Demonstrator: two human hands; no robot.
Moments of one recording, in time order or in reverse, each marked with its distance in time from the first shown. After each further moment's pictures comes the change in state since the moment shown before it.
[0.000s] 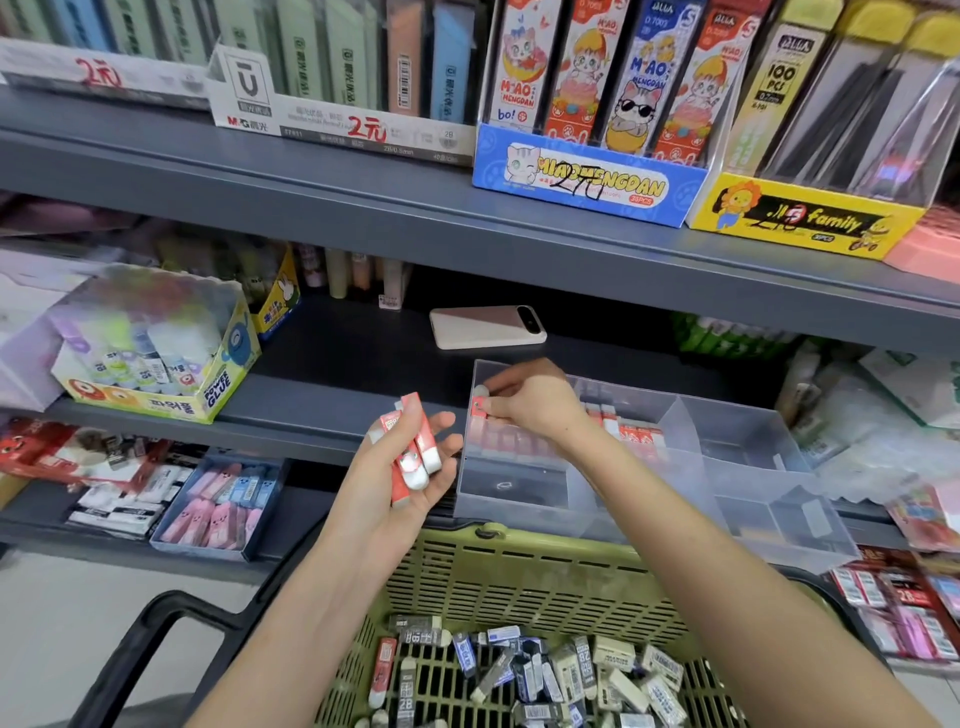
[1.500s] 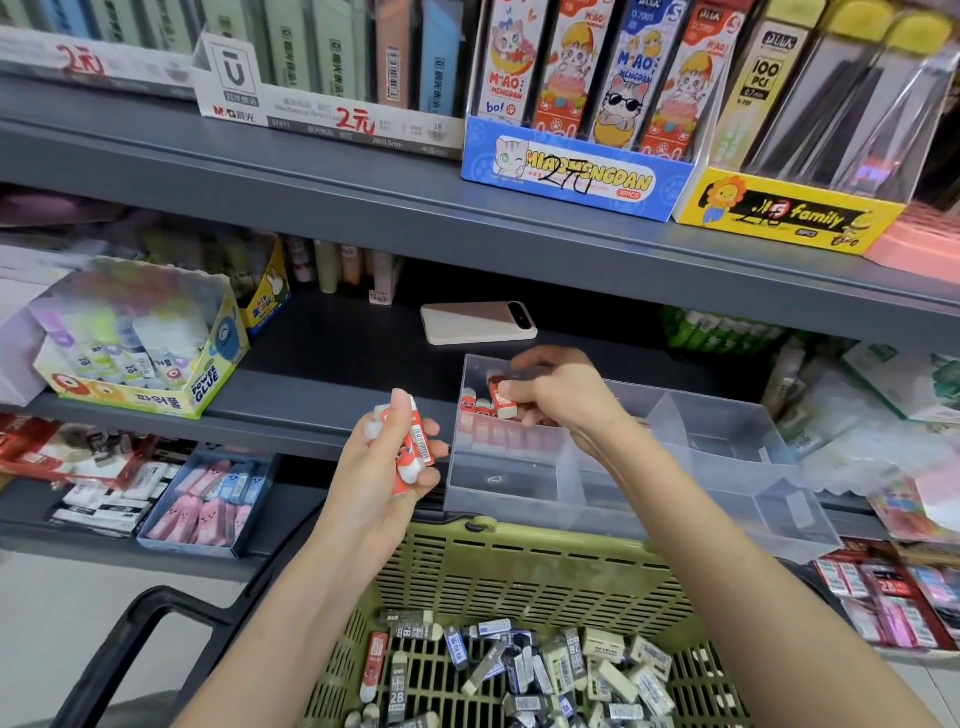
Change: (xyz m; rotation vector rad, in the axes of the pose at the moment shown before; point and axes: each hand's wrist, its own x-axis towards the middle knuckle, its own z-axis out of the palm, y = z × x) left_hand 0.000 -0.002 0.000 0.198 0.035 0.091; right_hand -0.026 -0.010 -0.032 0.301 0.028 0.137
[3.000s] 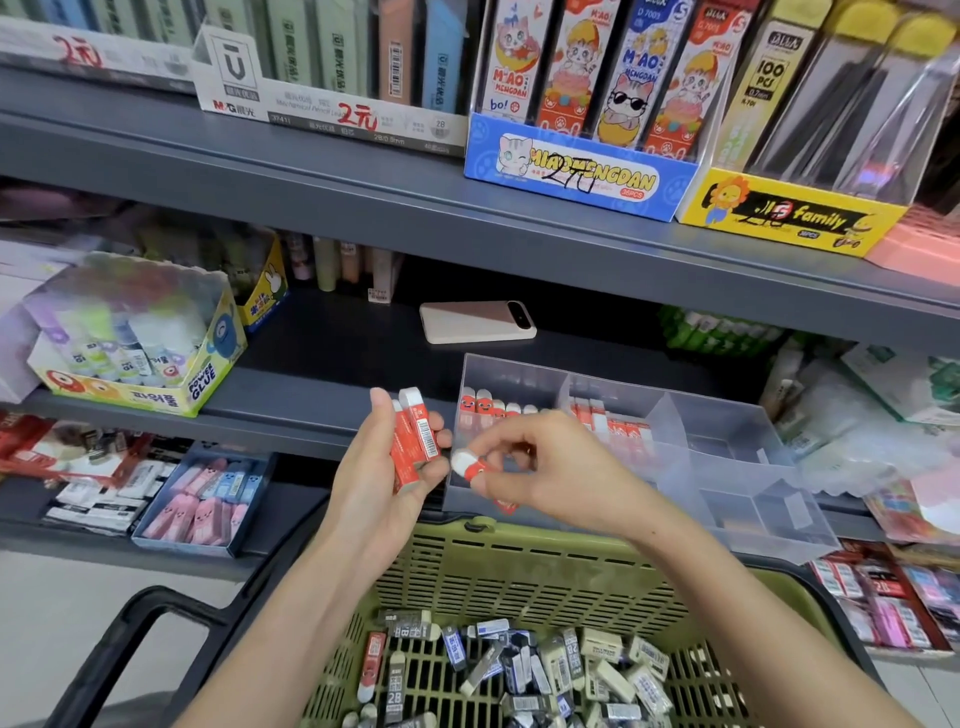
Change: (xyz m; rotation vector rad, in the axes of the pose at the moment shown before) left_hand -0.002 -0.005 0.001 -0.122 -0.010 -0.034; right_hand -0.069 0.008 0.004 -0.377 -0.313 -0.438
